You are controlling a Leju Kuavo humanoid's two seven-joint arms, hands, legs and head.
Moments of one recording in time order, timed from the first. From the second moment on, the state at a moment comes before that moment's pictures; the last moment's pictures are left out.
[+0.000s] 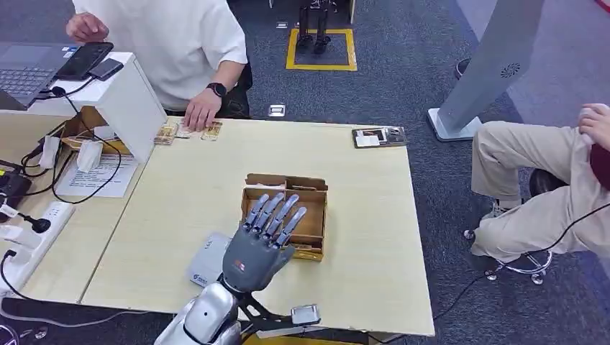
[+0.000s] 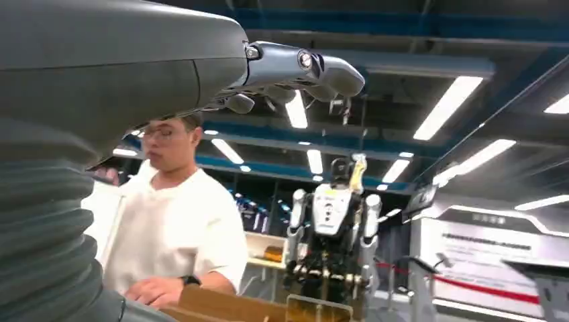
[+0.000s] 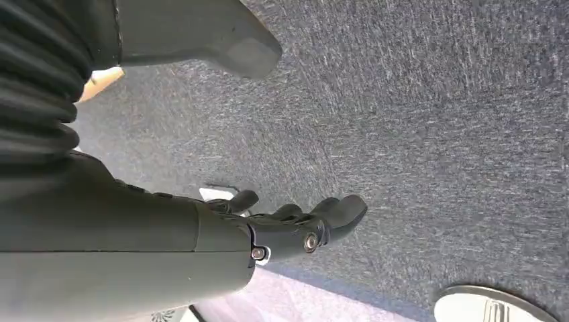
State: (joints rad) left arm -0.17 -0.10 -0.64 -1.31 -1.55 0.70 -0.11; right arm -0.12 -0.08 1.35 0.01 -1.41 -0.70 -0.12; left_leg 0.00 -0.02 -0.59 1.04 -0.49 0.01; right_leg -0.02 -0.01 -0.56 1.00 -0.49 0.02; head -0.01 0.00
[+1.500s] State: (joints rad) left arm -0.23 -0.06 -0.78 -1.11 -1.55 0.70 0.00; right arm -0.12 -0.08 1.36 0.01 -1.44 -0.70 -0.12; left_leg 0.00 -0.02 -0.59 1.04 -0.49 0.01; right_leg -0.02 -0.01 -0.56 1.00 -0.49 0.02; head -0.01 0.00
